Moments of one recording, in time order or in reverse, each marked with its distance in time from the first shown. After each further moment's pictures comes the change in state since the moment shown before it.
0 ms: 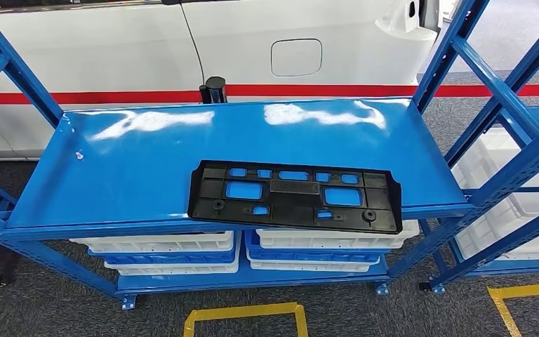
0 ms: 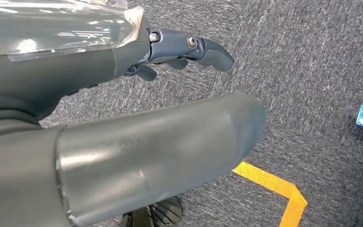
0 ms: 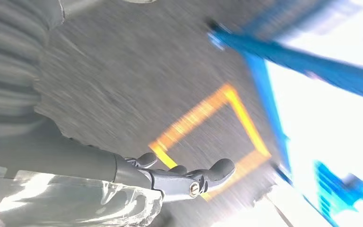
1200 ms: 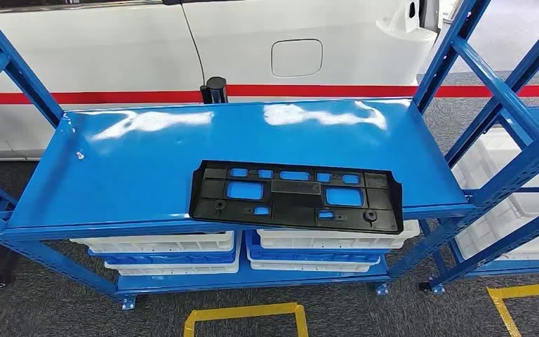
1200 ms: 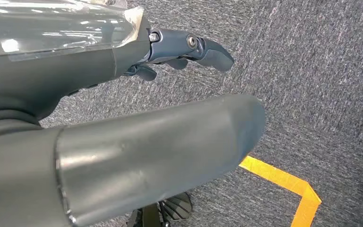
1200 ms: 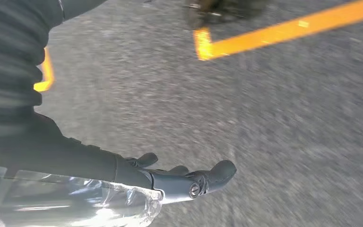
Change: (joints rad) left arm -0.001 -0.024 -0.020 -0.045 0.001 -0.014 0.080; right arm -0.014 0.080 -0.031 0.501 0.509 0.076 0.313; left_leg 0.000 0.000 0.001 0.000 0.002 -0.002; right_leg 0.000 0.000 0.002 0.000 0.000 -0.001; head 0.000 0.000
